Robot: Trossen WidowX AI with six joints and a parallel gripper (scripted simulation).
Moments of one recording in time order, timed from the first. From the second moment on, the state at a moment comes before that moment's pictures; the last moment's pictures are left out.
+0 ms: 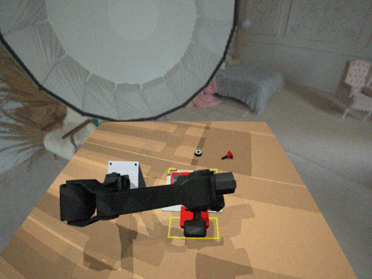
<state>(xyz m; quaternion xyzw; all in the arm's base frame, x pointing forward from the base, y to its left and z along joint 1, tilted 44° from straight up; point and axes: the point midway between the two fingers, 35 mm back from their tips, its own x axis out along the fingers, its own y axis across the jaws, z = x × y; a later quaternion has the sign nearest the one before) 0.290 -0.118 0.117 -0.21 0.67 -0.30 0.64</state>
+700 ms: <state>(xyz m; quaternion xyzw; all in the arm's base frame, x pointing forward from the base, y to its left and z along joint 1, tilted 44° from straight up) 0.290 -0.127 0.108 -0.21 0.67 -0.30 0.64</state>
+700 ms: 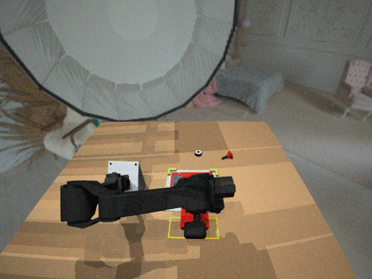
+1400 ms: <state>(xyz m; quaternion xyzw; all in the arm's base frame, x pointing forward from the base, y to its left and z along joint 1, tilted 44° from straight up) 0.289 -0.135 0.099 -0.21 0.67 -0.30 0.64</state>
